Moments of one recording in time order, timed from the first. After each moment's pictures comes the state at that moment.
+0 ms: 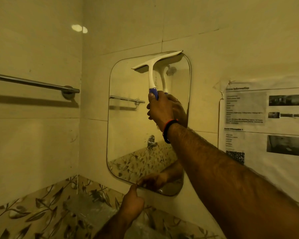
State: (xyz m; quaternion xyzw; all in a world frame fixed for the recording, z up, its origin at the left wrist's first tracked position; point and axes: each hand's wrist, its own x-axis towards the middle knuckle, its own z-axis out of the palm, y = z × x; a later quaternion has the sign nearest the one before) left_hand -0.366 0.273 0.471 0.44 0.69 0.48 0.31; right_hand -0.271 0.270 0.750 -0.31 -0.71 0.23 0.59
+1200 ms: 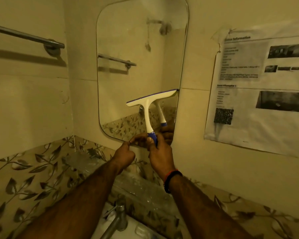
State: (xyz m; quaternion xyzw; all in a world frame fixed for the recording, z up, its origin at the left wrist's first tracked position) left_hand -0.369 0.275 0.473 0.45 0.71 0.47 0.28; right_hand -0.219 0.254 0.505 -0.40 -0.69 0.33 0.51
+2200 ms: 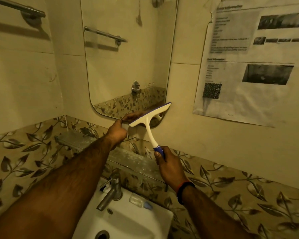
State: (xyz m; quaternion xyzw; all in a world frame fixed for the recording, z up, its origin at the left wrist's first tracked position) left_hand -0.363 0.272 0.469 0.46 0.71 0.47 0.25; right_hand -0.140 0.212 0.416 -0.50 -0.73 0.26 0.40
